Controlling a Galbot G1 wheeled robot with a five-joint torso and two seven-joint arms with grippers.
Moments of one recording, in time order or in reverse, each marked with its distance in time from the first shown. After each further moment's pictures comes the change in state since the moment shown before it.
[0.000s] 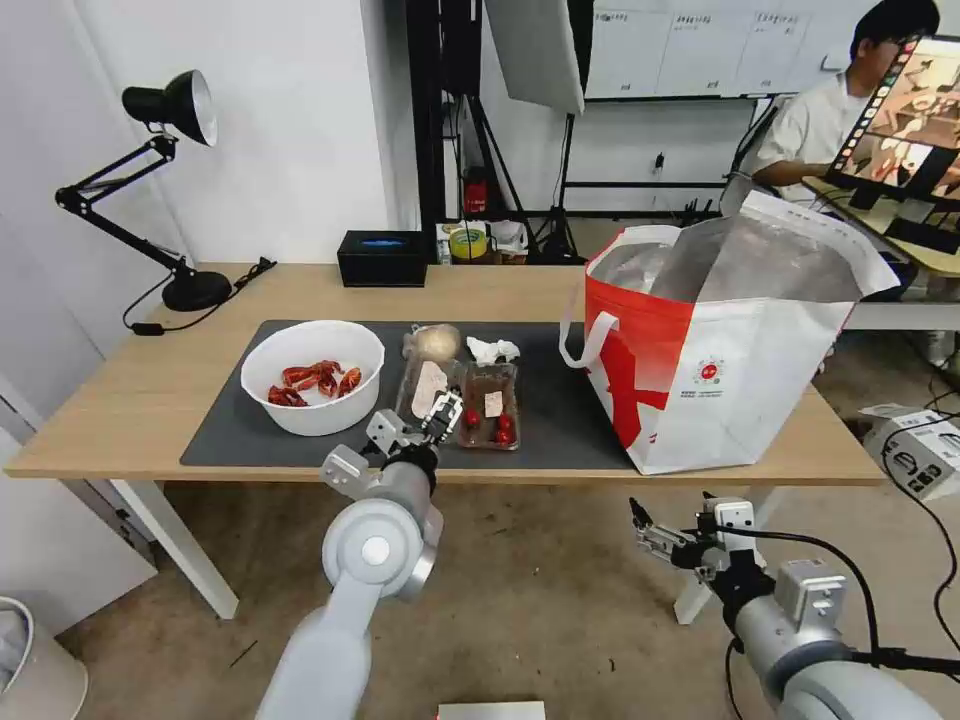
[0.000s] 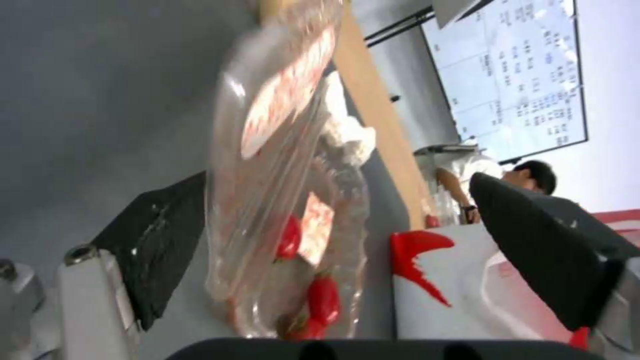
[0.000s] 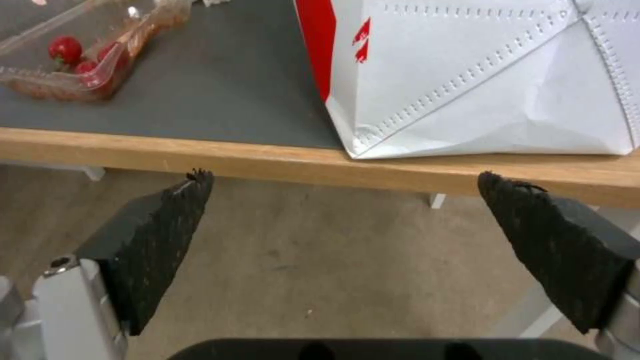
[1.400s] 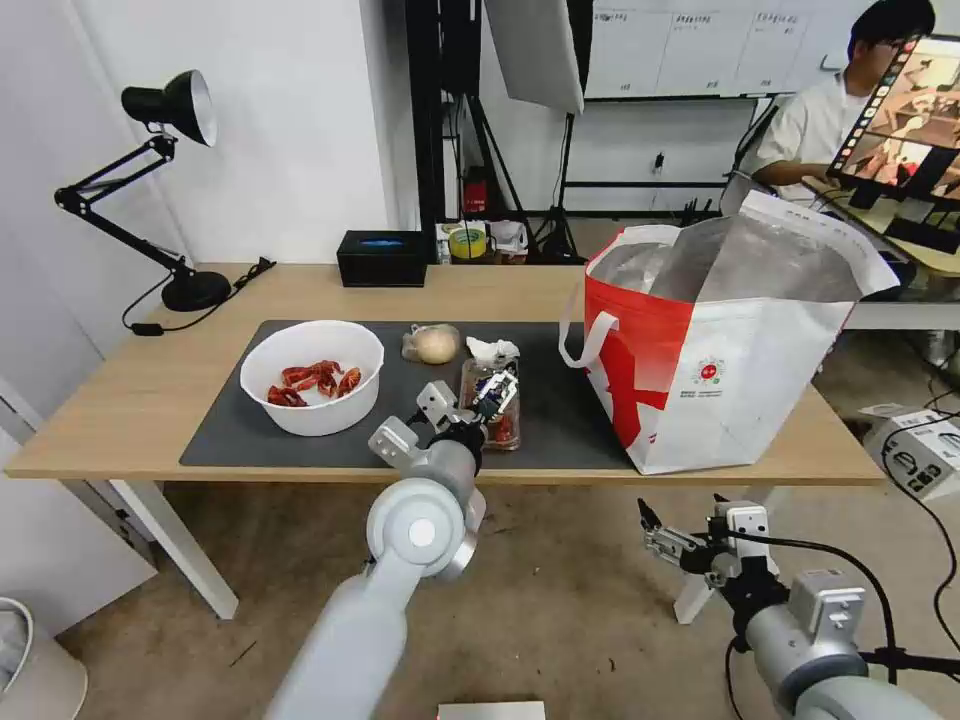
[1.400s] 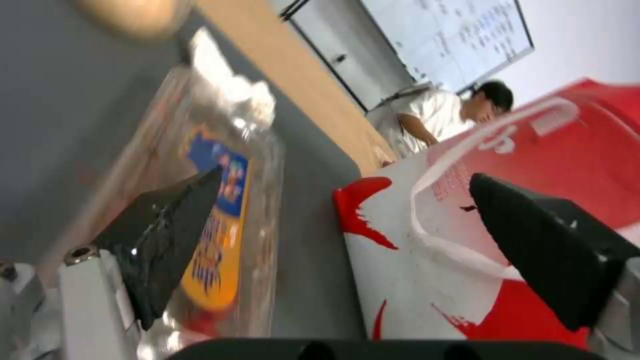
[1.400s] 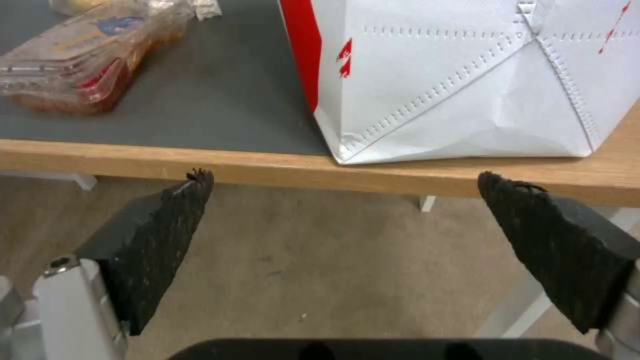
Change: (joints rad) left arm -0.140 0.059 0.168 0.071 0.093 0.037 0.100; right arm -0.048 0.036 0.022 0.047 -0.025 0.013 -0.002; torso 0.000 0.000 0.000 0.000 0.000
